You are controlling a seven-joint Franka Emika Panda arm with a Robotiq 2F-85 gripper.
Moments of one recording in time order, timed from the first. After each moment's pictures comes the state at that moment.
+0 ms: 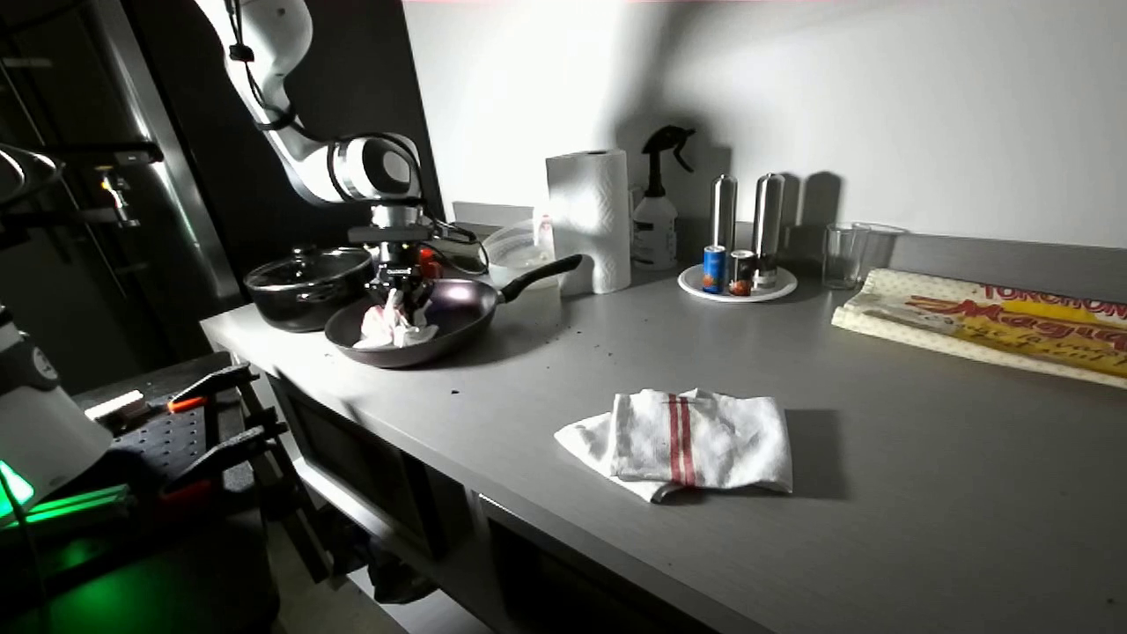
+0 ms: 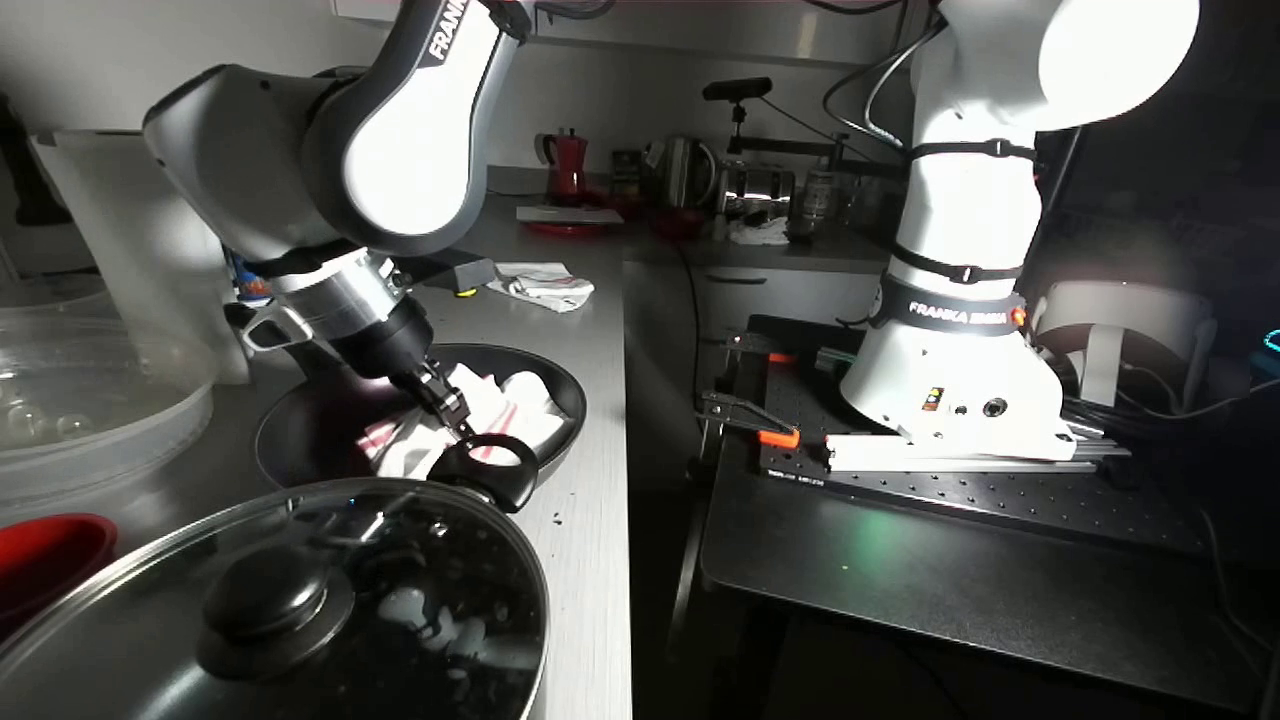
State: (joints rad) arm 0.18 0.66 0.21 -2.01 -0.44 2.22 -0.34
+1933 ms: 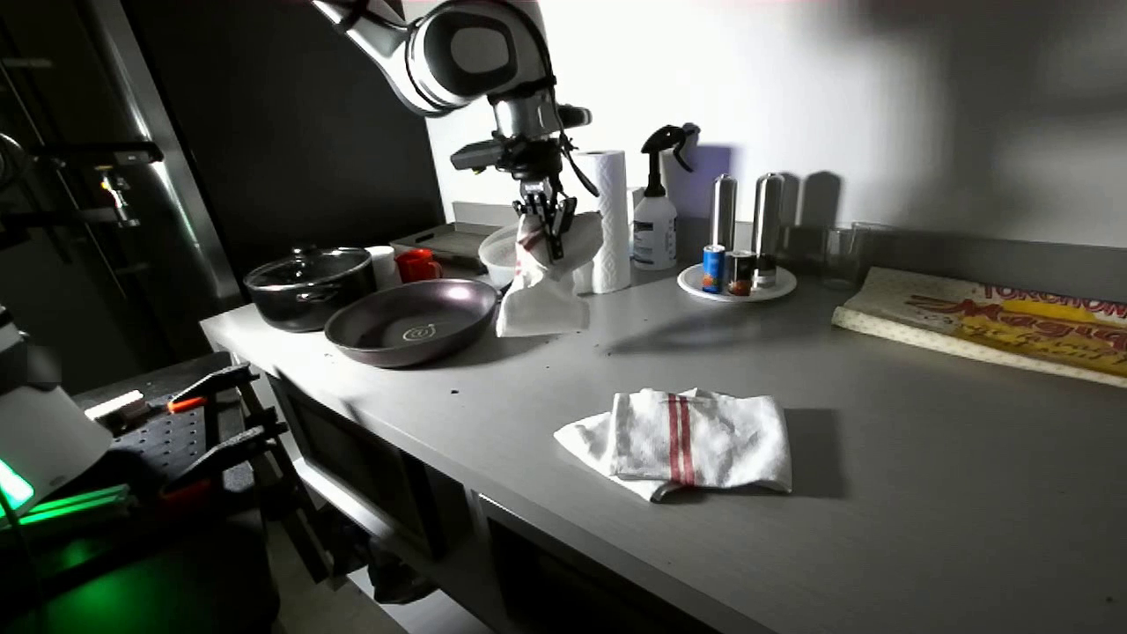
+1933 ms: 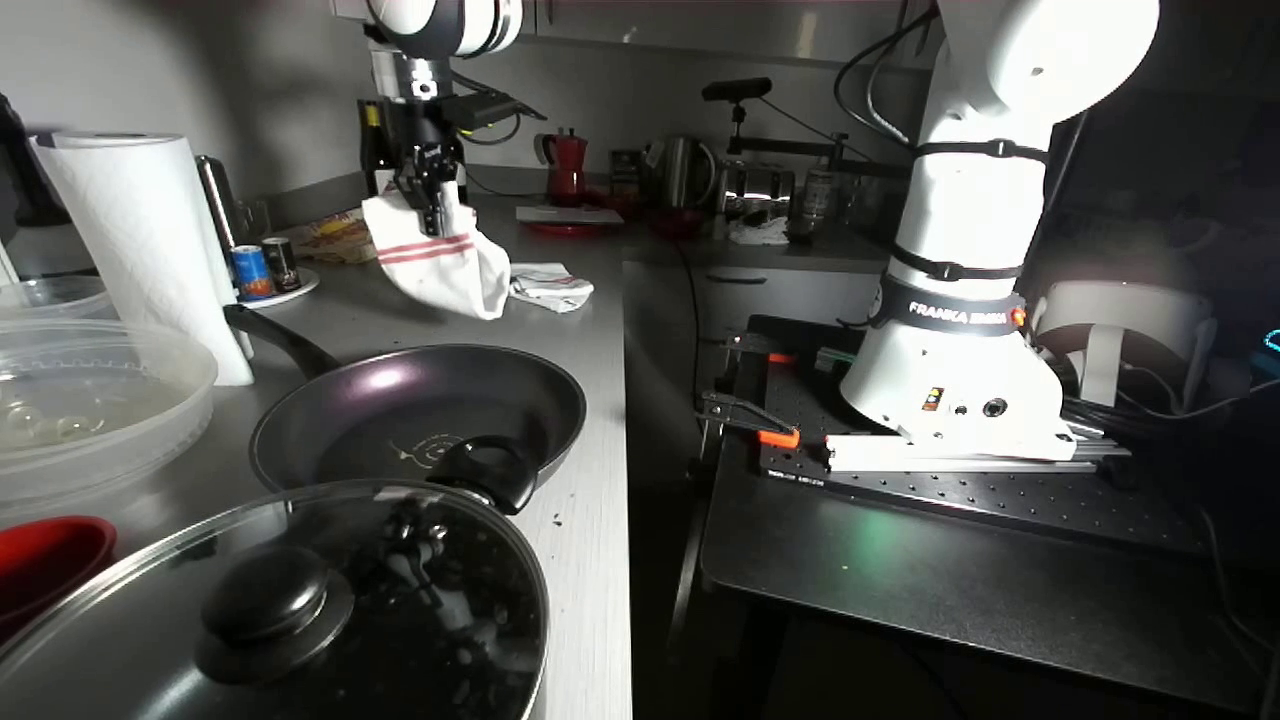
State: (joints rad) arm -0.09 0.48 -0.05 -1.87 -0.15 2.40 -0.11
